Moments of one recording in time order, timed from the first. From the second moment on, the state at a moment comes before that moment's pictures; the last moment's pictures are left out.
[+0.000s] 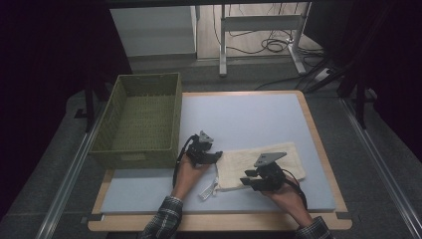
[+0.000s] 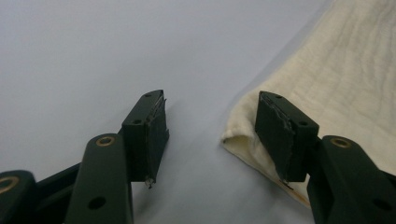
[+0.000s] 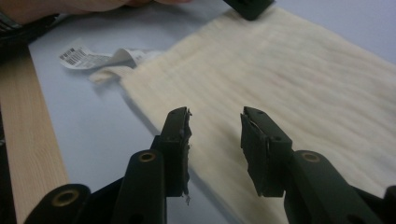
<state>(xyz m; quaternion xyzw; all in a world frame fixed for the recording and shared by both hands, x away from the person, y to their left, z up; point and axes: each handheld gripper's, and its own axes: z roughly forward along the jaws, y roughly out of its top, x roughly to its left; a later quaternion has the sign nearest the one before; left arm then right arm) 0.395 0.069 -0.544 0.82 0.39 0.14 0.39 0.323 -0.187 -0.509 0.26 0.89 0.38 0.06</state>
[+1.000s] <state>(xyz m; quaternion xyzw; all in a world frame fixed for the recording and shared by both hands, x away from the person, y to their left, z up) 0.396 0.072 -0.544 0.82 0.40 0.13 0.39 0.311 -0.113 -0.528 0.20 0.91 0.36 0.07</state>
